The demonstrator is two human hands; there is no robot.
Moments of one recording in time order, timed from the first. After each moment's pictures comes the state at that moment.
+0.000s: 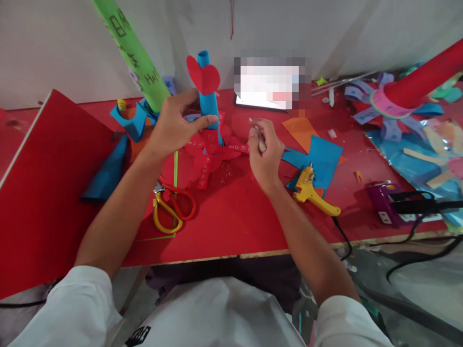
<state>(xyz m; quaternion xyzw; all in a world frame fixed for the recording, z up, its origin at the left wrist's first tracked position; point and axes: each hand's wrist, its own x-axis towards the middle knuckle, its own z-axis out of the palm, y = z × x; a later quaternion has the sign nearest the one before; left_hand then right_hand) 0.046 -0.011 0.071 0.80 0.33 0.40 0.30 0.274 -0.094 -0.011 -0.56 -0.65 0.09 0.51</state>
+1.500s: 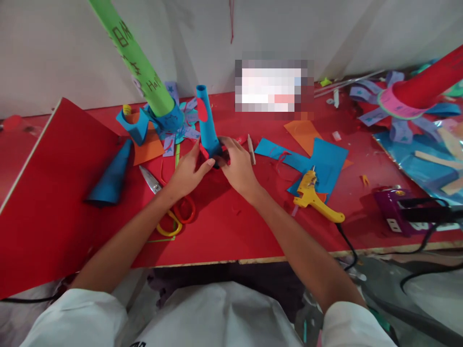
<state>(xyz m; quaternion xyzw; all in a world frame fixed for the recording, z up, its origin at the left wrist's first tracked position) 0.032 -0.081 -0.008 0.79 0.46 0.32 0.26 0.225 -0.090 -0.016 -0.52 -0.70 0.20 0.44</state>
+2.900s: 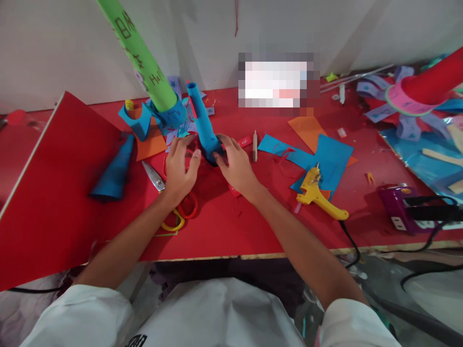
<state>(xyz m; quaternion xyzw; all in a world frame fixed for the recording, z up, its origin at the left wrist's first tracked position) 0.026 -0.100 0.001 0.77 0.46 0.44 0.08 0.215 -0.099 -0.014 -0.50 -0.73 0.18 0.42</state>
